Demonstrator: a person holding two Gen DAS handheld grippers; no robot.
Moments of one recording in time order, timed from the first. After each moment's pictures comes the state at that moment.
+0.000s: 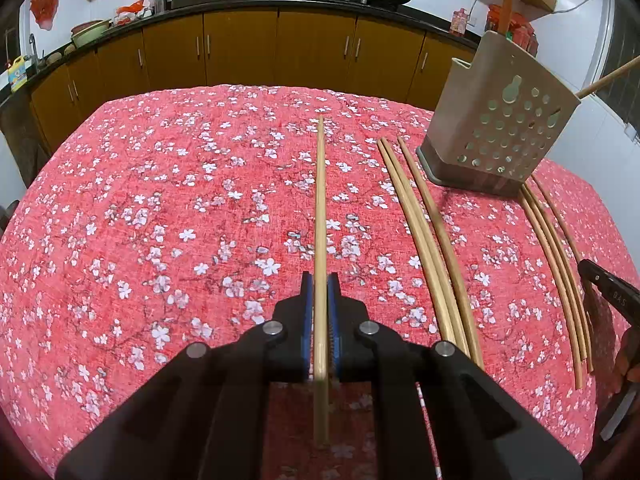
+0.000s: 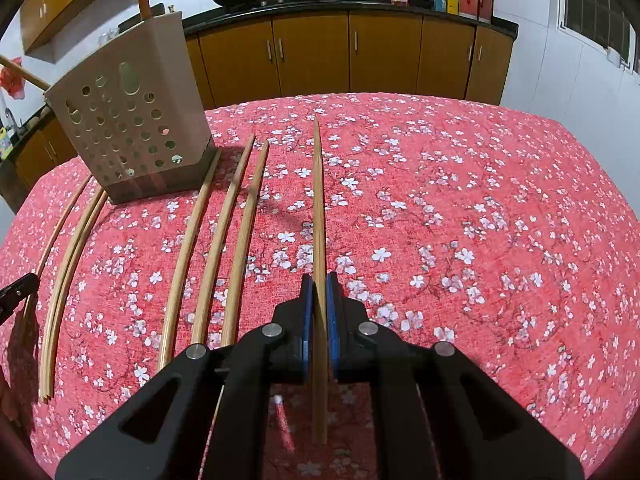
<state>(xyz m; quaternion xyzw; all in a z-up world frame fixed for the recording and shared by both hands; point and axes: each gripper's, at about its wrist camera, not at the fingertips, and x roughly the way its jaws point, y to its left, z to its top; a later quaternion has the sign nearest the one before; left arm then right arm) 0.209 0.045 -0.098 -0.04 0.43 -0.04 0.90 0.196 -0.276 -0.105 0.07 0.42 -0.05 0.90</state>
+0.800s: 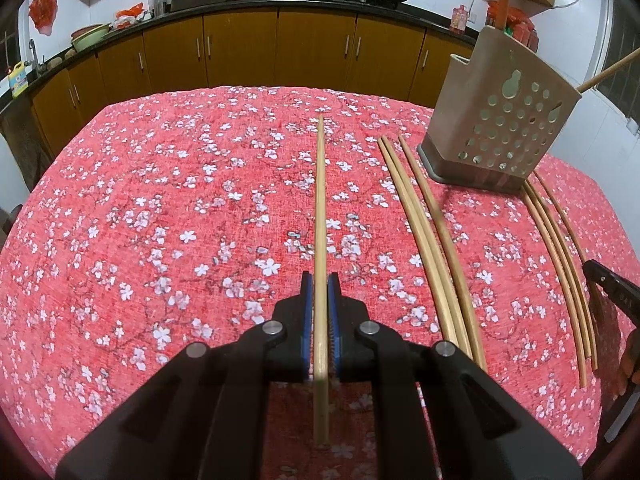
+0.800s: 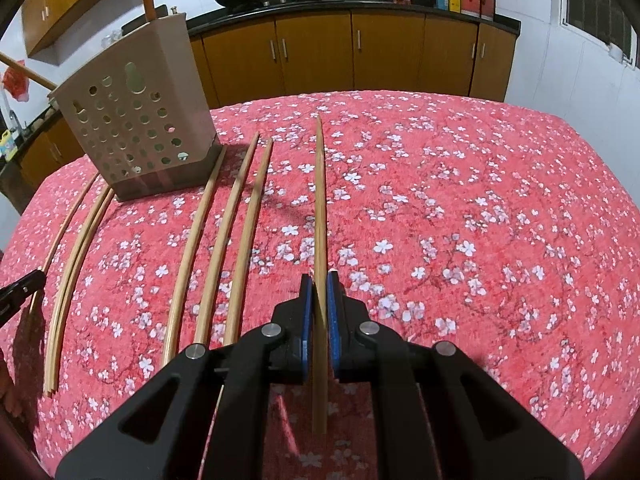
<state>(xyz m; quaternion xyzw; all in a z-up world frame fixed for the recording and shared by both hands) 0.212 0.040 -0.100 -0.03 0.43 -0.04 0.90 0.190 -0.275 -0.105 0.07 0.42 -0.04 0.90</state>
